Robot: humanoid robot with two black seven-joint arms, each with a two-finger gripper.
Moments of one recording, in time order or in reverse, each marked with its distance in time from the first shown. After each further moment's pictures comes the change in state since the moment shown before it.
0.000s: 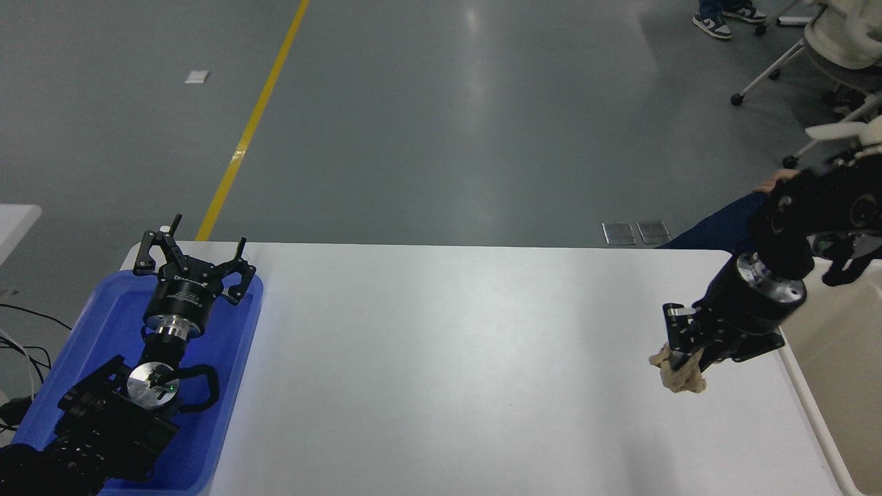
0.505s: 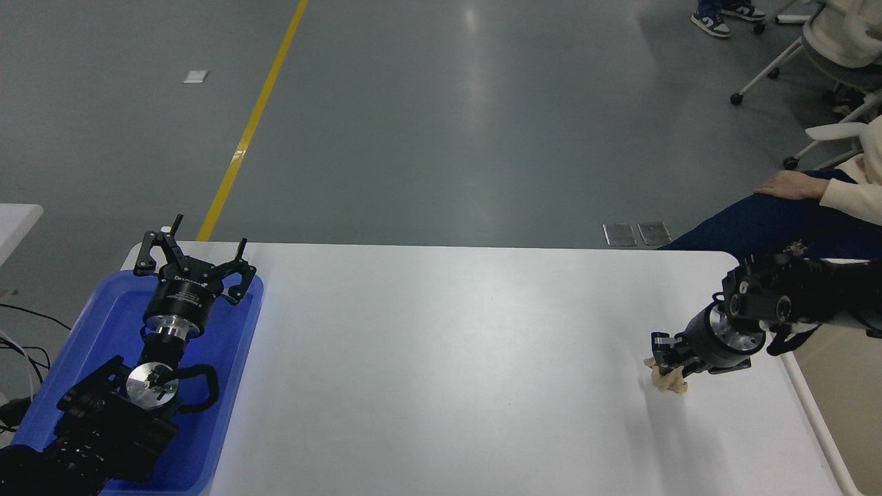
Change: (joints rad) left arm -0.001 0.000 0.000 0.000 0.000 0.000 -0.001; right arm -0.606 0.042 0.199 -0.407 -0.105 -0.231 -0.005
